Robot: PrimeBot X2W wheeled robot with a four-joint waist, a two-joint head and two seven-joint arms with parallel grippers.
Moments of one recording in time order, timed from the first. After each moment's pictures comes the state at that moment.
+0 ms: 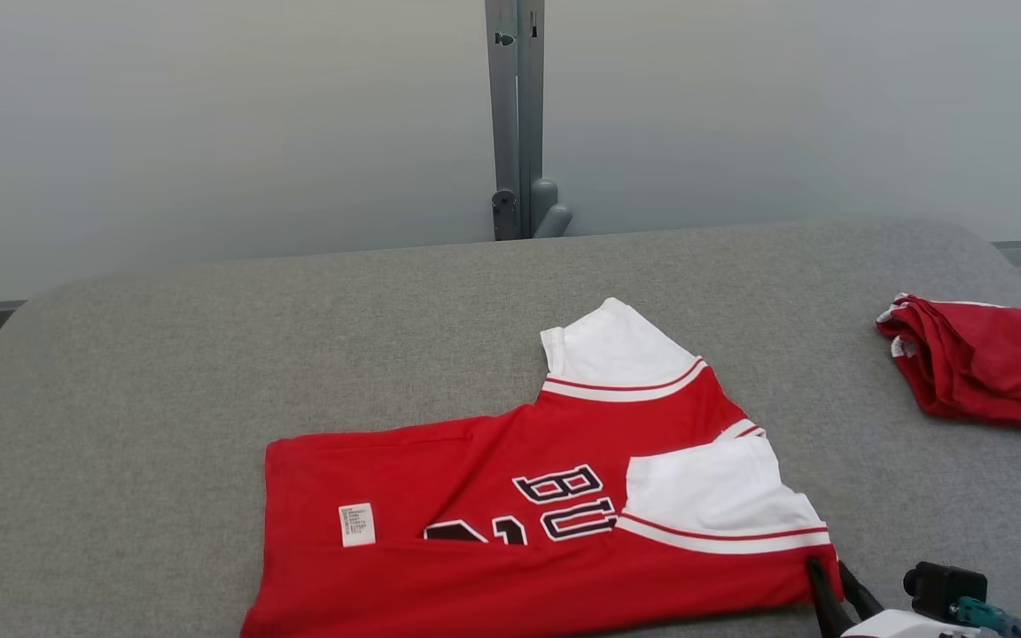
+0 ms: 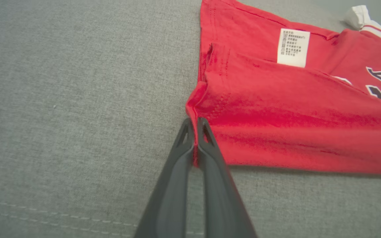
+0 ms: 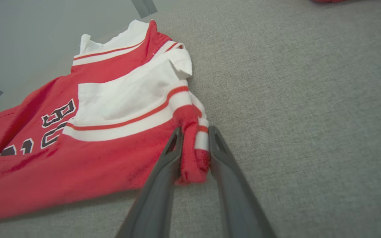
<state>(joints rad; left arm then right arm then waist) 0.03 0.06 0.02 0.73 -0.28 -0.13 -0.26 -0.06 -0.16 0.20 0.71 0.58 0.13 -0.26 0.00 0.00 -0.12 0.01</state>
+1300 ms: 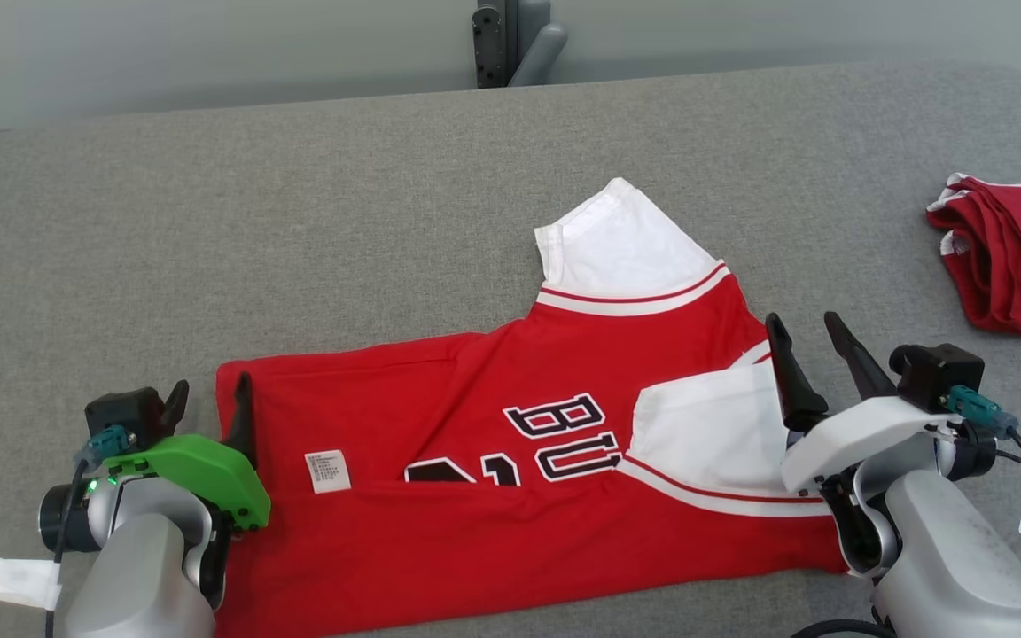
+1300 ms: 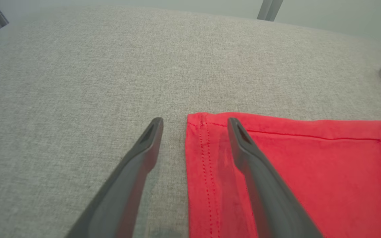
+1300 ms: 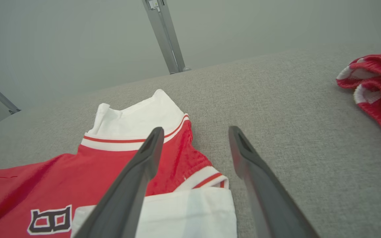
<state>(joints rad) -0.52 0.14 -0.09 1.00 -0.32 -0.13 -0.26 -0.36 -0.16 0.17 0.56 0.44 0.13 -0.26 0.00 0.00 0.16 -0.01</state>
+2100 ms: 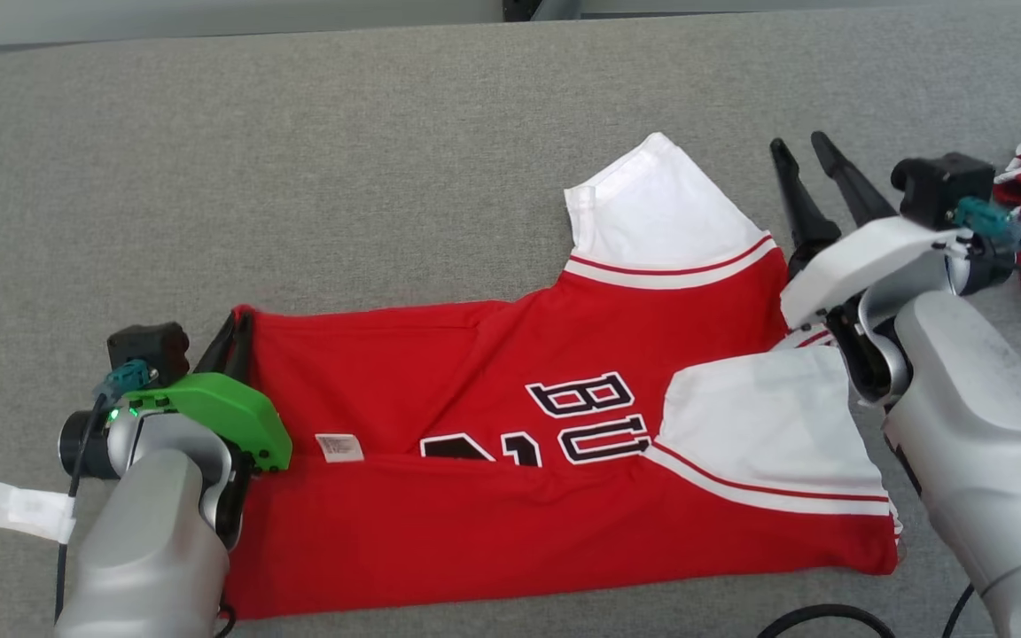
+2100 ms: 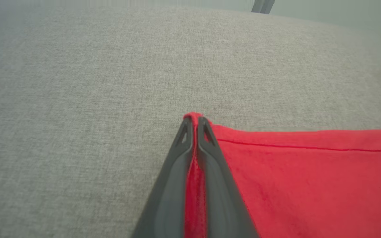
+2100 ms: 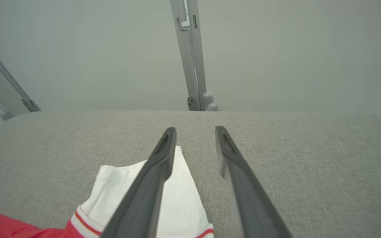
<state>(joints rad) -0.64 0.15 -0.23 1.04 -0.40 -0.13 -0.26 -0.71 -0.24 0.32 0.67 0.49 0.13 -0.23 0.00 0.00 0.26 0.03</state>
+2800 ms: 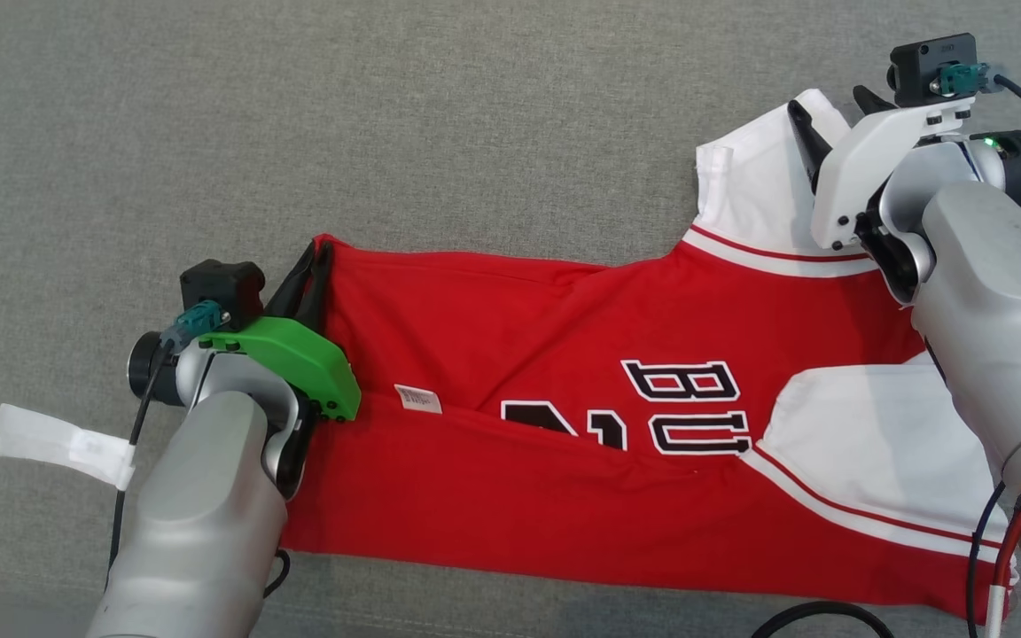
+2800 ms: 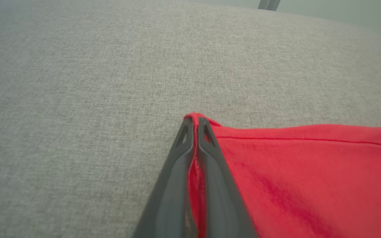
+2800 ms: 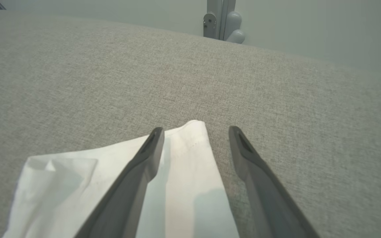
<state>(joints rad) -0.71 0.08 -0.33 0.94 -0.41 -0.13 -0.26 -1.07 -0.25 0.43 1.11 0.44 0.13 -0.02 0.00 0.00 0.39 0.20</state>
